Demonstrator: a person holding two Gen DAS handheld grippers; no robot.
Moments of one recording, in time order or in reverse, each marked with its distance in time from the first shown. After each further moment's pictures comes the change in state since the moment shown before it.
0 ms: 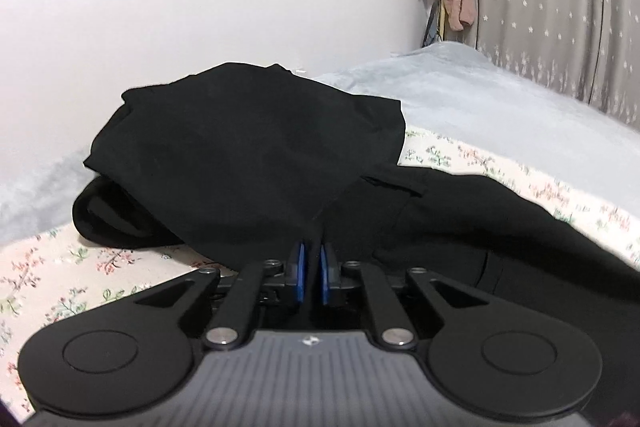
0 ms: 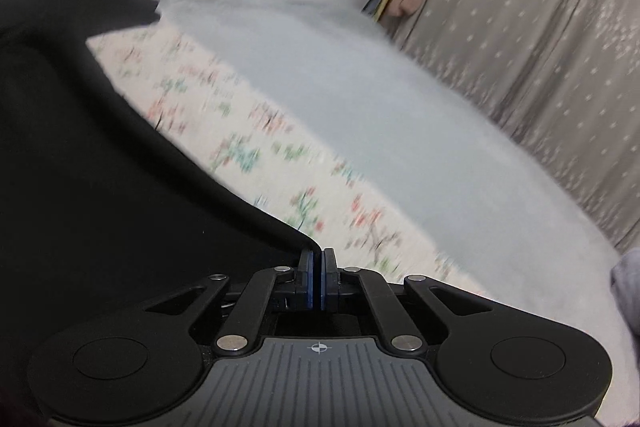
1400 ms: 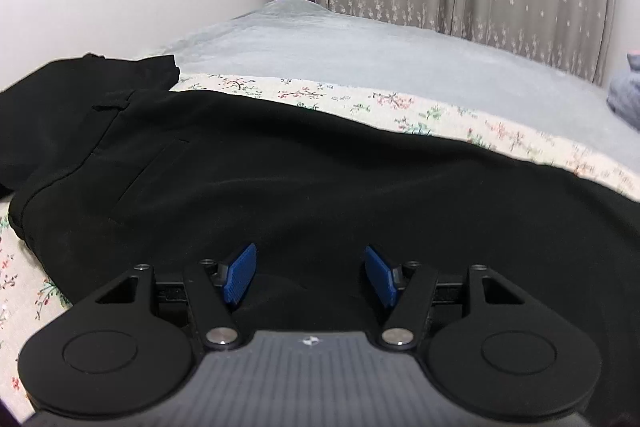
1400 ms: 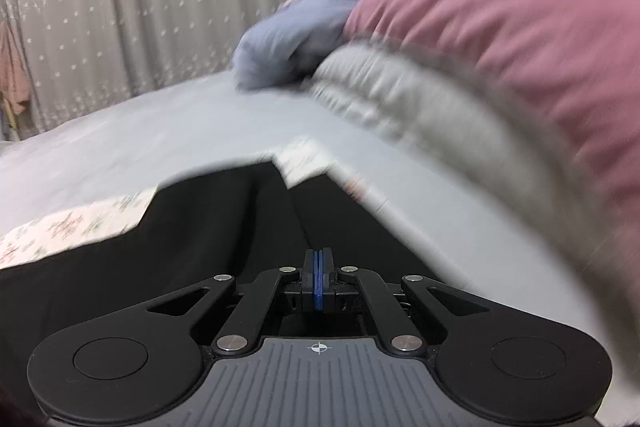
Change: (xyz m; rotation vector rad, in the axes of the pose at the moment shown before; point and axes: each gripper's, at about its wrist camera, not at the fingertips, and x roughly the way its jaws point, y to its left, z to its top) left arm -0.074 -0.145 -0.073 0.189 0.075 -0.363; right arm -0.217 -0.223 -0.301 0.989 0.058 -0.689
